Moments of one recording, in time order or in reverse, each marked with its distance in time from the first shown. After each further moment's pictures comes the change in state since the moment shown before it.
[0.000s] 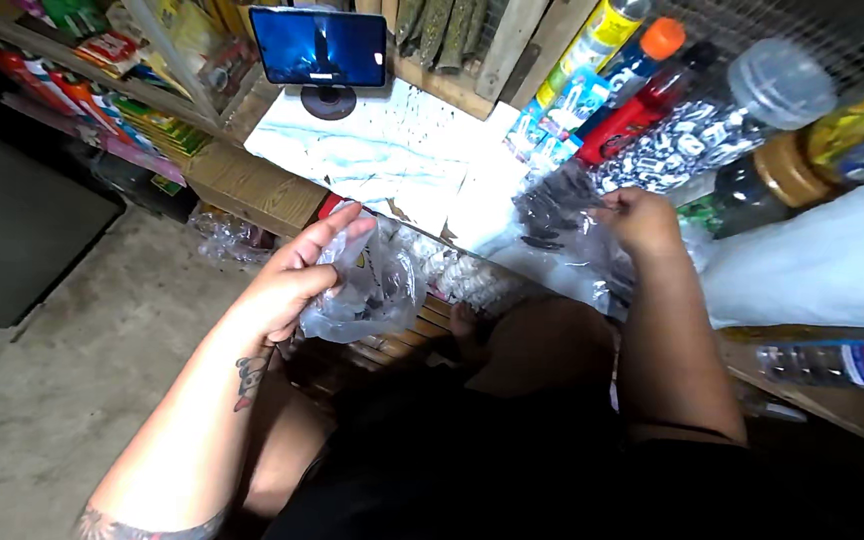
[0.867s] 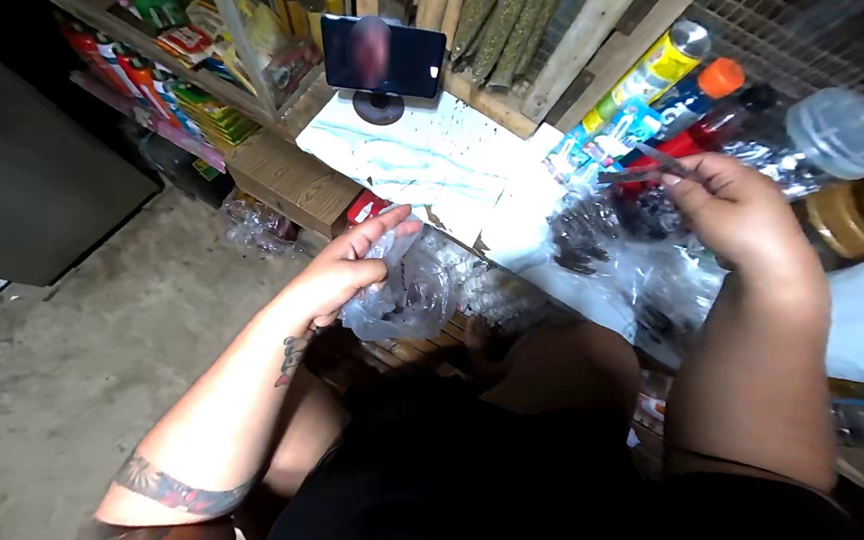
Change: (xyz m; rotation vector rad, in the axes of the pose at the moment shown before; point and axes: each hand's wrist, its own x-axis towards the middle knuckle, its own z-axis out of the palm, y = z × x) left_hand 0.003 0.001 0.001 -0.021 -0.030 -0.016; right_hand -0.019 -0.063 -0.062 0.203 0.013 -0.305
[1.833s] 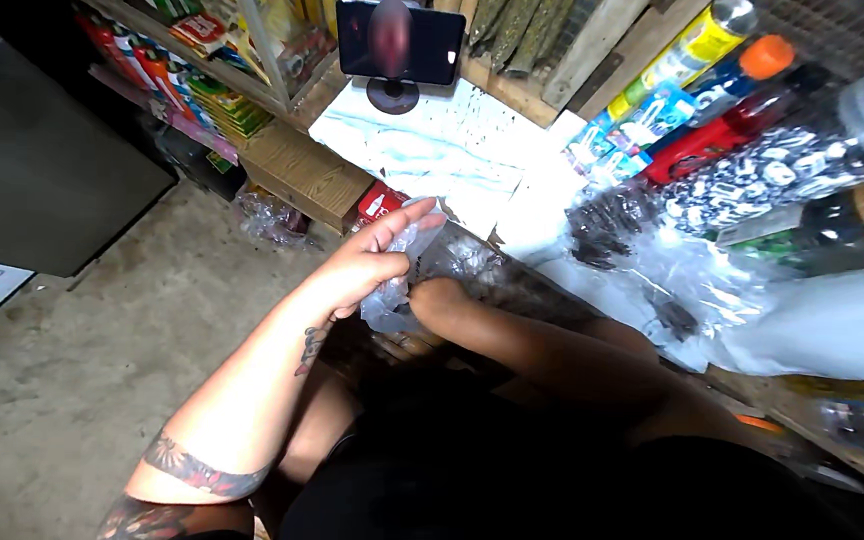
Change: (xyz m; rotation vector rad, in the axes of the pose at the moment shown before) left_hand 0.005 0.002 0.005 0.034 -0.047 -0.002; right_hand -0.074 -0.167 0.235 -0.589 -0.882 -0.255
